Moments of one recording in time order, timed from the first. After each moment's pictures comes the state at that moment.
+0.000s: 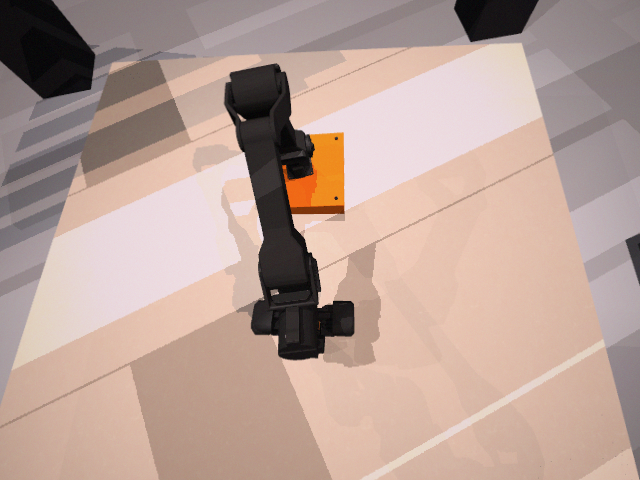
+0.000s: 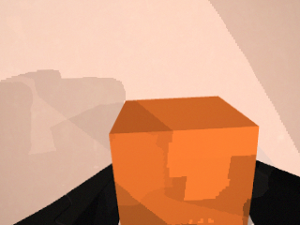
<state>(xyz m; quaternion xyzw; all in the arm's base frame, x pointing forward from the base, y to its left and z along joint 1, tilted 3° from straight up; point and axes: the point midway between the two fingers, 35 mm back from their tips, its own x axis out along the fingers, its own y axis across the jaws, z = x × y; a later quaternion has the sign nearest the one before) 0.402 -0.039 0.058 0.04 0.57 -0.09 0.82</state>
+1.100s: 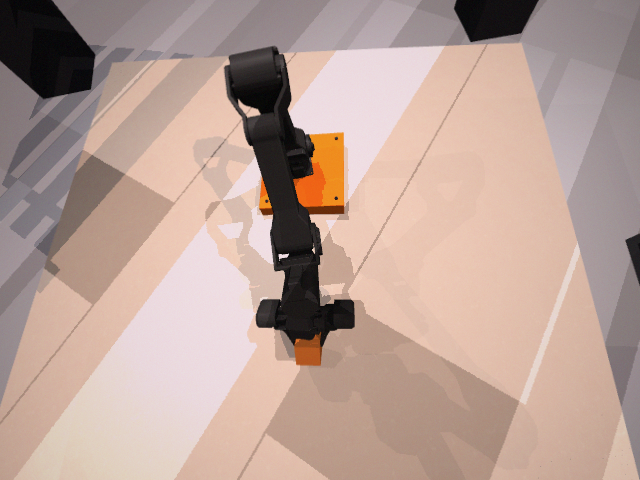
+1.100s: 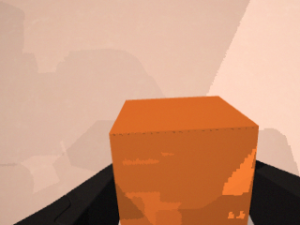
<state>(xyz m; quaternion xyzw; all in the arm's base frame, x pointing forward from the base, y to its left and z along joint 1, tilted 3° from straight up) 0.409 -0.039 0.039 0.02 0.38 -0.10 0.92</state>
